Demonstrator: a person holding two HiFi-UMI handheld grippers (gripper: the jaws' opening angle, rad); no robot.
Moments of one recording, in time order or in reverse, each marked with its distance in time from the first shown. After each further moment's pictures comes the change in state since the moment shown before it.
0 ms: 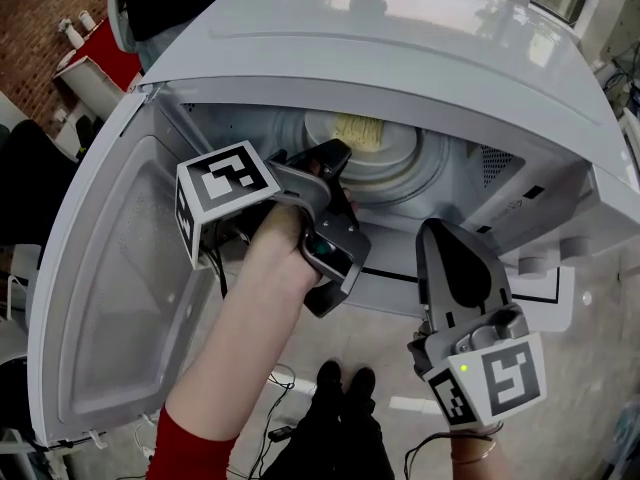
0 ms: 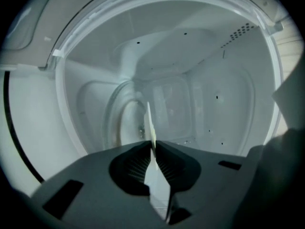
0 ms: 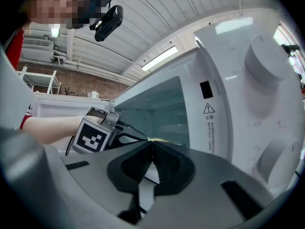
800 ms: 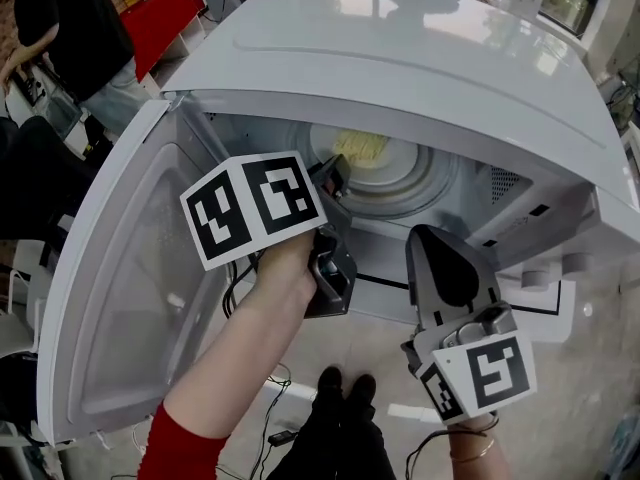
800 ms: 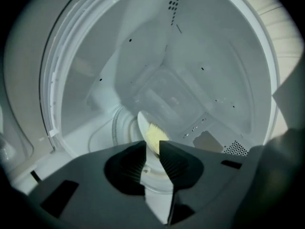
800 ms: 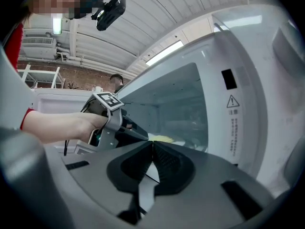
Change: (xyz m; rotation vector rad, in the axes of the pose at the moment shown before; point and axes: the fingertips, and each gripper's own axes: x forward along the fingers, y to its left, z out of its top) left arm -0.002 0.009 0.022 0.574 0.004 0.229; right arm 0.023 0.006 -0.005 -0.041 0.065 0.048
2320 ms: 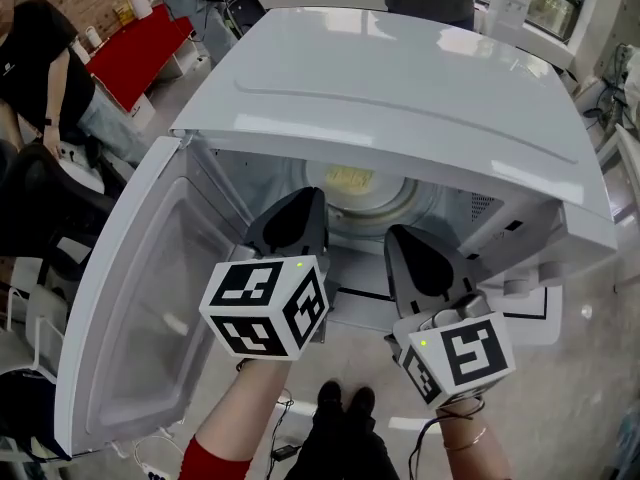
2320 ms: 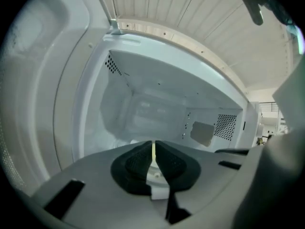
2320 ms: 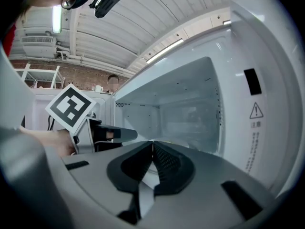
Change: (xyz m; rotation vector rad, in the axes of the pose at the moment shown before) left arm -0.043 -0.019 0.009 0.508 -0.260 0.017; right arm 0.022 0.001 0.011 -0.020 0.017 0.009
